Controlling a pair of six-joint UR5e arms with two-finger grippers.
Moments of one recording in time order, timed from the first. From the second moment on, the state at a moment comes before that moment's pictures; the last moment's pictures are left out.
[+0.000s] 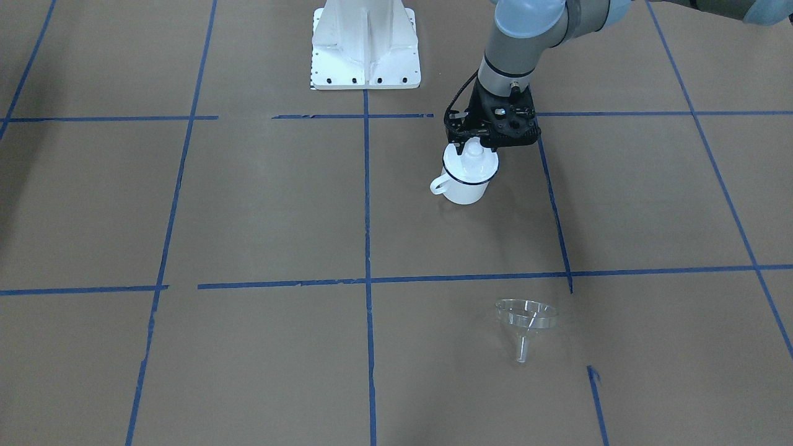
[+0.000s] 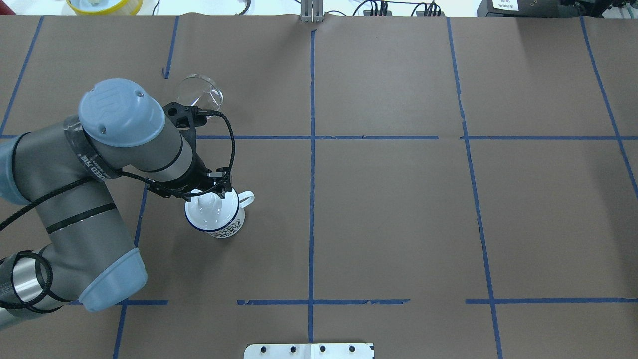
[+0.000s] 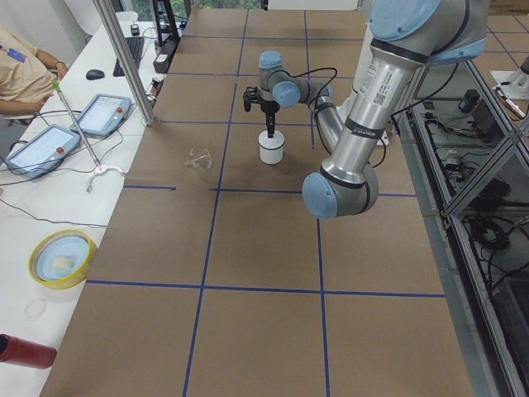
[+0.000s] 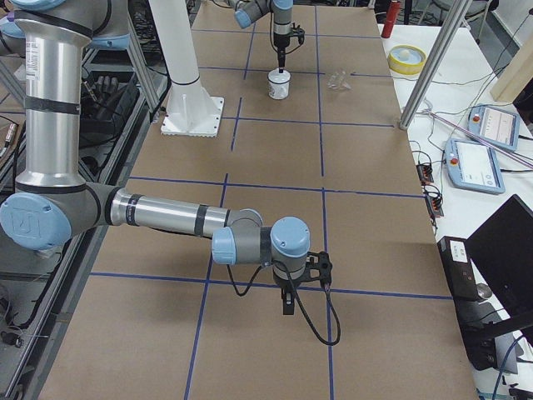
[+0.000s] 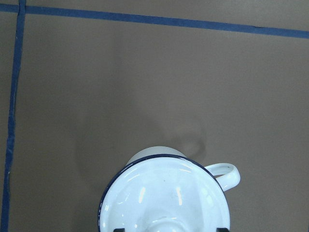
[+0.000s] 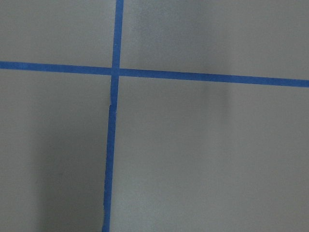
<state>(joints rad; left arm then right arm) -0.61 -2.05 -1.98 -1.42 -1.98 -1.21 1.56 -1.68 1.56 -1.39 2.29 0.01</state>
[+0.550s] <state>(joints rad) -0.61 -2.05 -1.97 -1.42 -1.98 -1.21 1.56 -1.68 1.56 -1.39 2.29 0.01</state>
